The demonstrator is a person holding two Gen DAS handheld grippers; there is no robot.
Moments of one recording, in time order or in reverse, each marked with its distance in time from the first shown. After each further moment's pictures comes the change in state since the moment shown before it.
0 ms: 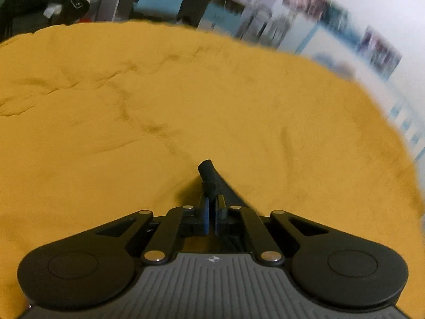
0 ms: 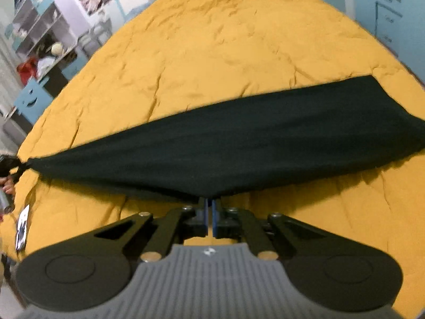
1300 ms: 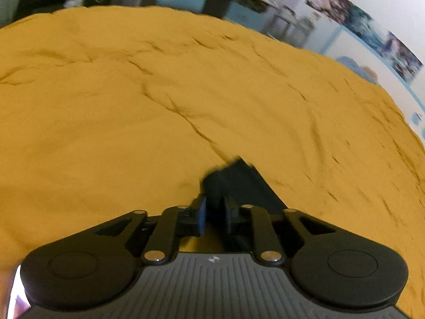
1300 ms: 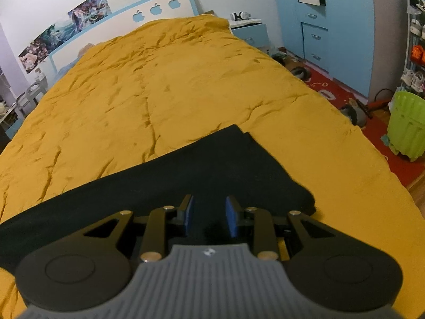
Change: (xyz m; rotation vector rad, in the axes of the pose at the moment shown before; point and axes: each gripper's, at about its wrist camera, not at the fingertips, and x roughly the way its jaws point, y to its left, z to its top) left arm 0.025 0.010 -0.011 -0.083 -0.046 0.080; right arm 0.000 -0.197 0.064 0.155 -0.256 -0.229
